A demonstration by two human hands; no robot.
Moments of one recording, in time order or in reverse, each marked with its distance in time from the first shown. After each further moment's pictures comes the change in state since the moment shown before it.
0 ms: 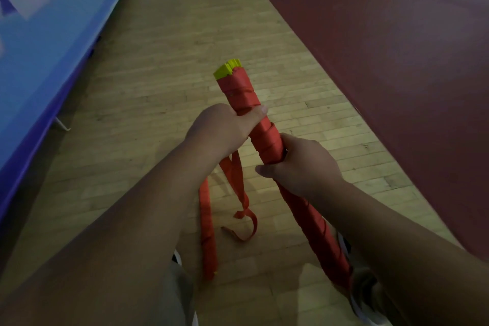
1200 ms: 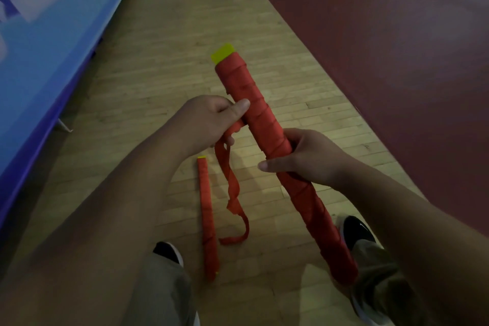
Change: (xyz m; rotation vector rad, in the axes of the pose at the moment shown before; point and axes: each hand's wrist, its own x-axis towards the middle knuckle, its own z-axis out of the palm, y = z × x) left_hand -0.004 -0.019 -0.042 -0.139 -0.137 0.147; right_hand 0.013 0.009 -0.033 0.376 -0.295 -0.102
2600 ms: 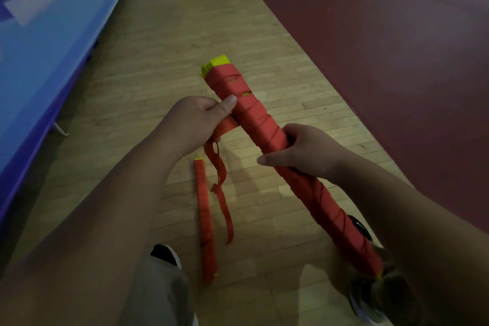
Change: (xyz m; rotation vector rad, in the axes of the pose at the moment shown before) left_hand 0.008 -0.006 0.000 0.015 0.118 -0.038; right_hand 0.005 -0.003 -0.011 -0.140 0.036 0.076
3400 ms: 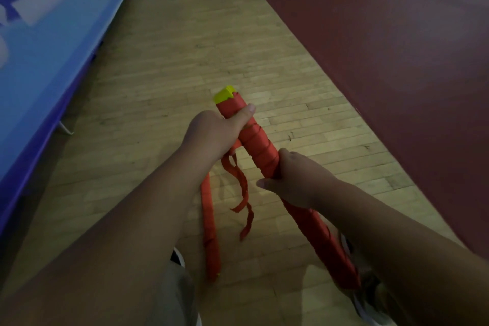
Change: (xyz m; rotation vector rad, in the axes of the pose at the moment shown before) left_hand 0.000 0.005 0.039 0.018 0.141 -0.253; right_hand 0.005 0.019 0.057 -0.397 0.010 0.016
